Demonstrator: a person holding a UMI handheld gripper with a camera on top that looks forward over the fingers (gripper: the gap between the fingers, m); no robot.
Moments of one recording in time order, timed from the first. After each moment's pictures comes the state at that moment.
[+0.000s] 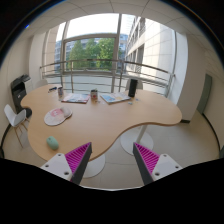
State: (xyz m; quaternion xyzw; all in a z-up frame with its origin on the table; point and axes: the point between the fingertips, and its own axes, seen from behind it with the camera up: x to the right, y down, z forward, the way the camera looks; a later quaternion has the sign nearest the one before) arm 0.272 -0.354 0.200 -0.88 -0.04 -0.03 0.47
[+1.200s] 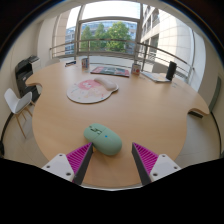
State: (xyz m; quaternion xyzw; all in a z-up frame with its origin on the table) arm -0.023 -0.288 -0.013 -0.91 -0.08 -0.02 0.40
